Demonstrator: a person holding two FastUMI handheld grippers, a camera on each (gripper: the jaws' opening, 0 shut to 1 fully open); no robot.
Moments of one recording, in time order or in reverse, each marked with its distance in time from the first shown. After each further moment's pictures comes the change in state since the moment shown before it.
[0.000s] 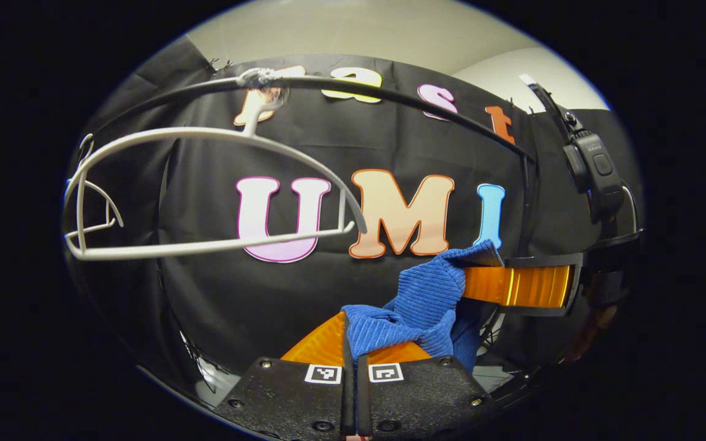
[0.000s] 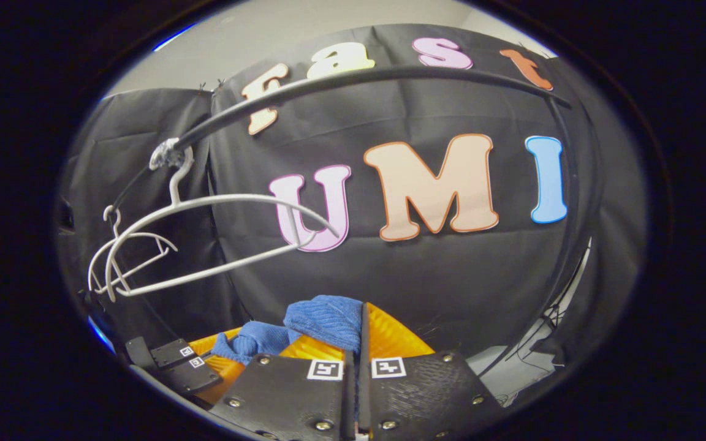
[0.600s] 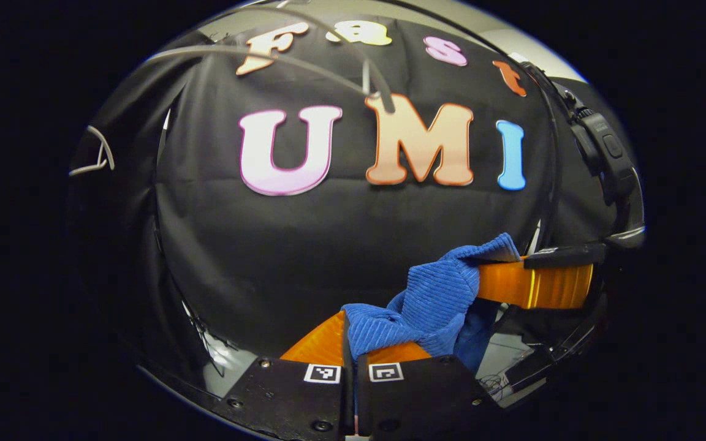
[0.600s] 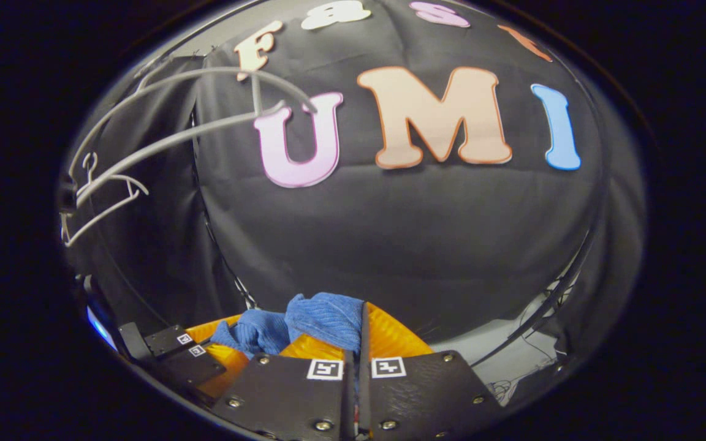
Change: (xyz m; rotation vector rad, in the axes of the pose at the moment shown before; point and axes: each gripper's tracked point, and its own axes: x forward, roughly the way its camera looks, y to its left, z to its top) left arm 0.036 0.039 -0.163 0.025 0.251 0.048; right arm 0.083 -0.017 -0.158 -0.015 0.218 -0.018
